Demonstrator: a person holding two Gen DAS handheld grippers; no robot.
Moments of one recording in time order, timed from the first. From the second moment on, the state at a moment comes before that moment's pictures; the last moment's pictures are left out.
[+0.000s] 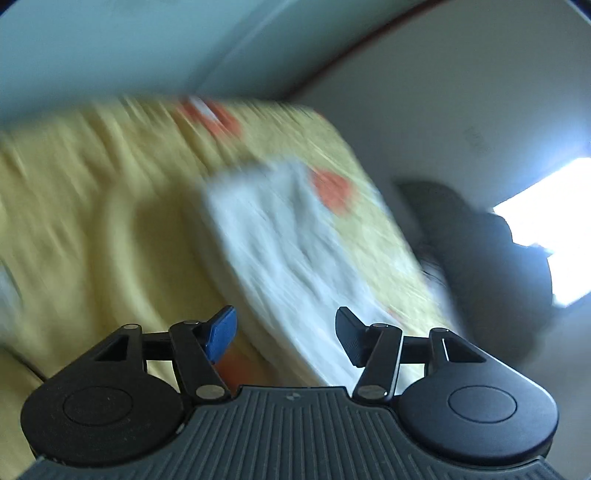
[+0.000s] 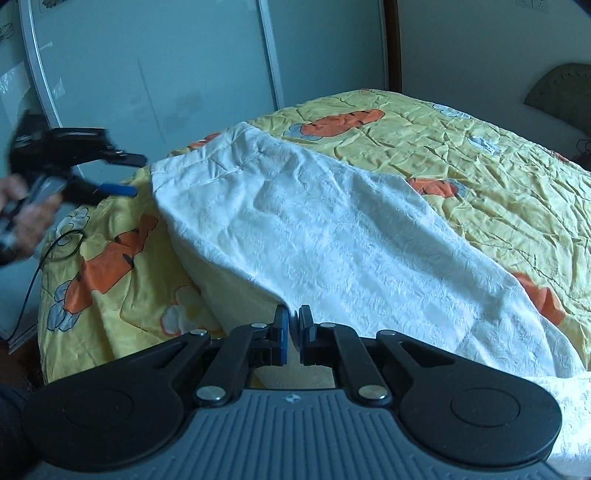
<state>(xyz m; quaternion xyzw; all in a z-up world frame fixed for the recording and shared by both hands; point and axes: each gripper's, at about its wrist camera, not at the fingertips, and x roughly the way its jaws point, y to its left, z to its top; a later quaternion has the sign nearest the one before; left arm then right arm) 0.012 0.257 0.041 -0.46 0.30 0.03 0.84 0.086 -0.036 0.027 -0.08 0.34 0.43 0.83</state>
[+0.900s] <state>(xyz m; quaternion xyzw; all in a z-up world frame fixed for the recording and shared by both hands) 0.105 0.114 -0.059 -0.54 0.43 -0.10 0.72 0.123 -0.145 0.044 0.06 0.33 0.27 0.90</state>
